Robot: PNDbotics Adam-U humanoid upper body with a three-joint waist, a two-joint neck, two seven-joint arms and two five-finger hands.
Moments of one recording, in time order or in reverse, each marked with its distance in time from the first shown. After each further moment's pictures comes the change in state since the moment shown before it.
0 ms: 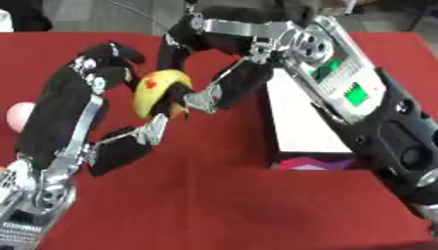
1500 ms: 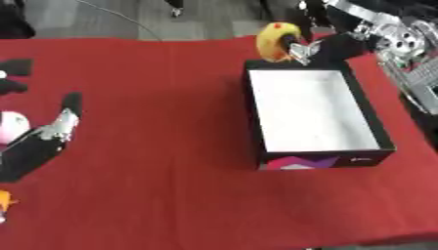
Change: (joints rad) left arm 0.186 0.146 0.187 0.005 0.244 0.156 0.198; right arm 0.300 -0.331 -0.292 0.122 0.021 0.008 -0.307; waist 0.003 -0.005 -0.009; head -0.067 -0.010
